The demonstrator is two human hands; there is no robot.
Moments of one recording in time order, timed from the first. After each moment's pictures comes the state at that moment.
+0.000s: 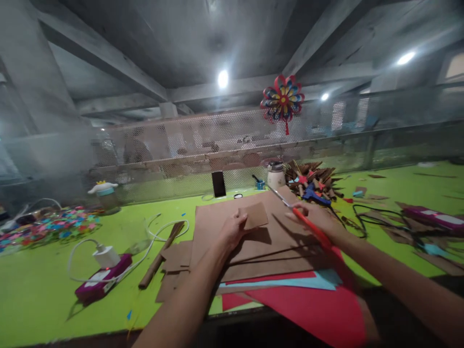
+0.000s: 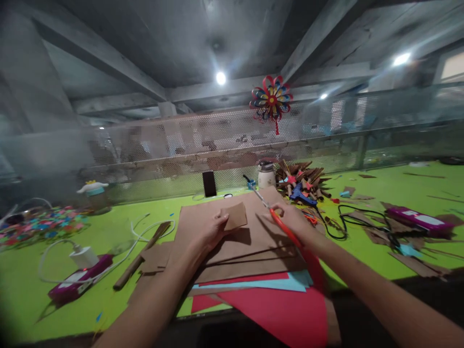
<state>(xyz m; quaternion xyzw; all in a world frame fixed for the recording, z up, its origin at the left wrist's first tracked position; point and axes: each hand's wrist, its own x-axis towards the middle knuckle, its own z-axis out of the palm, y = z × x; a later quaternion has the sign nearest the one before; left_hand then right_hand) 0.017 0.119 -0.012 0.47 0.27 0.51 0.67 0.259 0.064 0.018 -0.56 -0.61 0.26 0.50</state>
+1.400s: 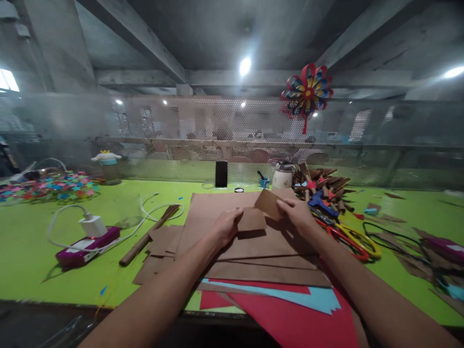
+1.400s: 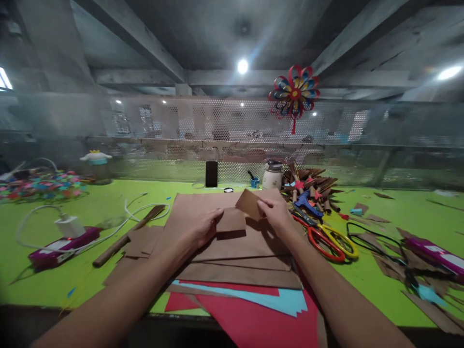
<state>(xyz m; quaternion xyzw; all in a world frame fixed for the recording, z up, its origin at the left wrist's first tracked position) 0.023 0.124 -0.023 0.45 0.29 0.54 0.65 0.239 0.141 -0.005 -0.46 -0.60 0.33 0.56</state>
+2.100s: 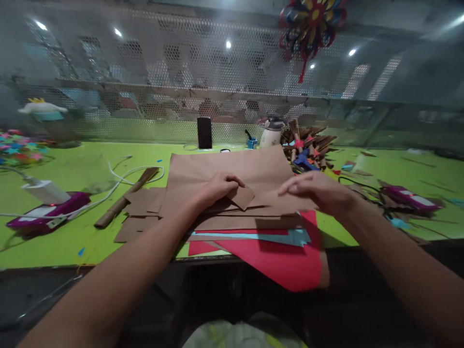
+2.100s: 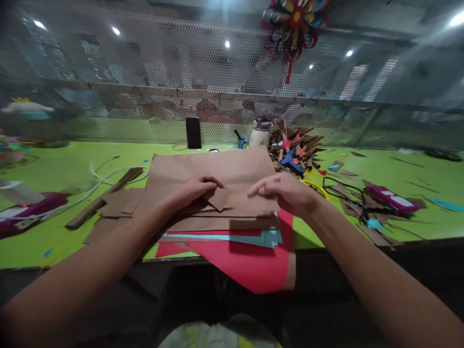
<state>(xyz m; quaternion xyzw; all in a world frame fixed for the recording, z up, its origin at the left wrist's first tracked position) 0.035 0.104 -0.002 0.70 0.43 0.34 0.45 0.285 0.037 0.038 -0.47 -0.62 0.52 0.36</state>
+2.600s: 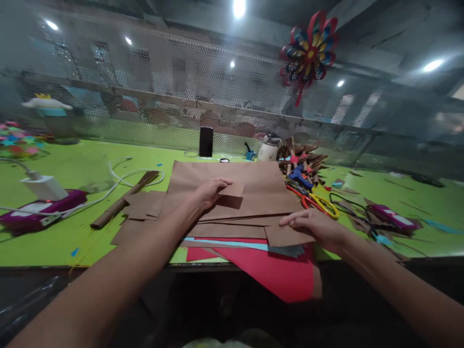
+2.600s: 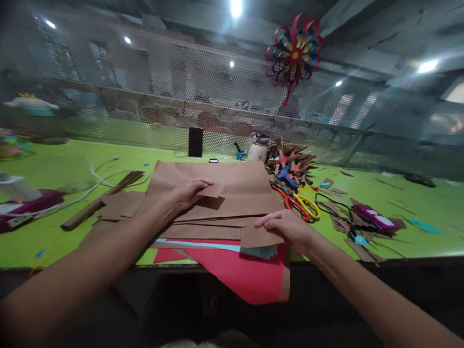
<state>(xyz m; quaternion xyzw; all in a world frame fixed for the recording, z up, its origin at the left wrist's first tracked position) 0.019 0.129 -0.017 0.44 0.40 0.51 0.62 0.289 0.010 0.001 -0.57 -0.53 0.53 0.33</state>
